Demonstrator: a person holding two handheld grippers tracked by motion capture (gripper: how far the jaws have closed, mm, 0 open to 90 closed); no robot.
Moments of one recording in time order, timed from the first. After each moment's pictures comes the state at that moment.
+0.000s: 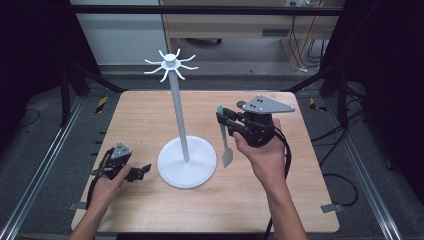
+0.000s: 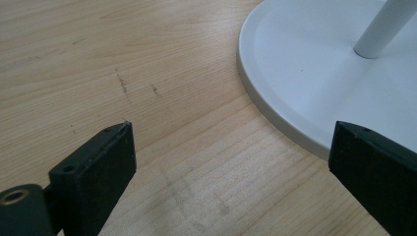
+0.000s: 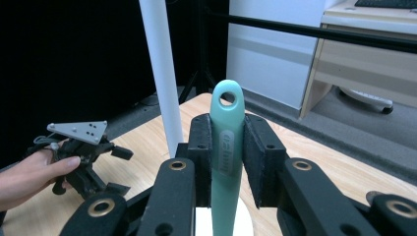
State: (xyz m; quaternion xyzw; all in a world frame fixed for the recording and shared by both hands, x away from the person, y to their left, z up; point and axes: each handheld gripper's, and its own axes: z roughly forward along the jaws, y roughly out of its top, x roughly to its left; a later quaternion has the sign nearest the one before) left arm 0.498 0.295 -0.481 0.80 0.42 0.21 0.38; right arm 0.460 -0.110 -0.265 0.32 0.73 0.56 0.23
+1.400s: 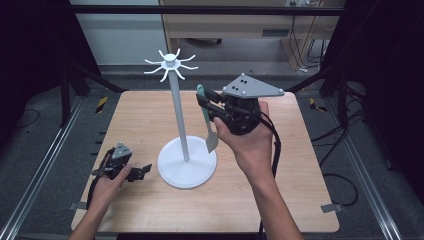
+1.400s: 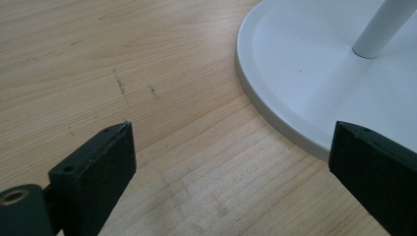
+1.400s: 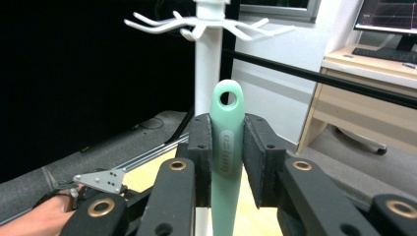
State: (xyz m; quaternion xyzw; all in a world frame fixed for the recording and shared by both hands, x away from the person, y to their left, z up) left arm 0.498 0.293 -0.481 0.80 0.42 0.21 0.38; right arm 0.446 -0.070 -0.206 0.28 0.72 0.58 0.26
